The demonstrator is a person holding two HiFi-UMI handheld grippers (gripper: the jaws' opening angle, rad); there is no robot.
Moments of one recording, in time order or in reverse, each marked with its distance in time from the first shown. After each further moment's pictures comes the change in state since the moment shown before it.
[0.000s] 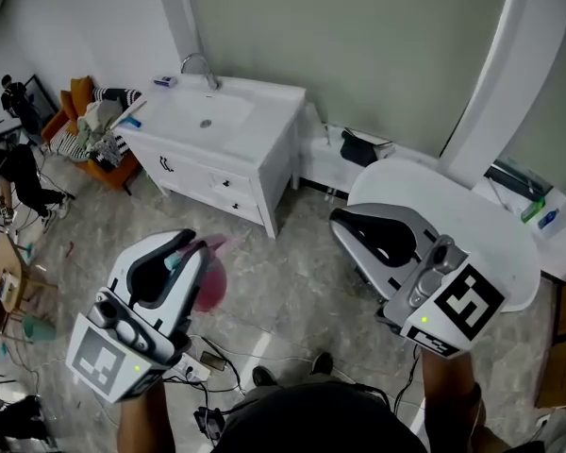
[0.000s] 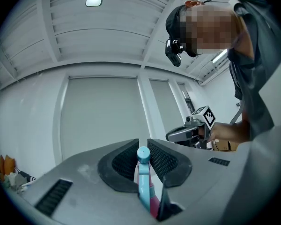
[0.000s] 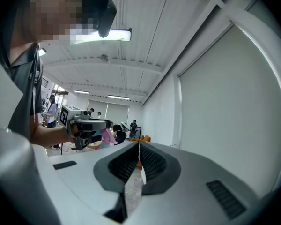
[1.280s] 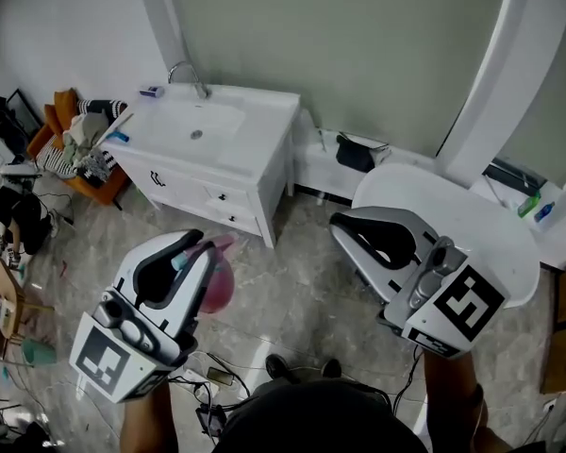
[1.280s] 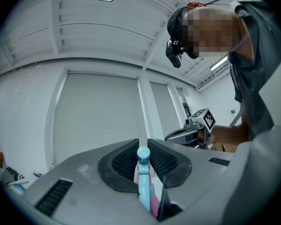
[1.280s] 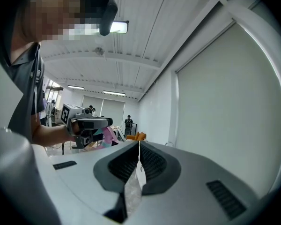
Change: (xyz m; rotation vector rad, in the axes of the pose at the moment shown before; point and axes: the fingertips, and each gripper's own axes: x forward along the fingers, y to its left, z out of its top) left arm 0.023 0.075 -0.003 -0.058 -0.064 -0.091; right arm 0.069 -0.023 0.006 -0.003 0.042 -0.059
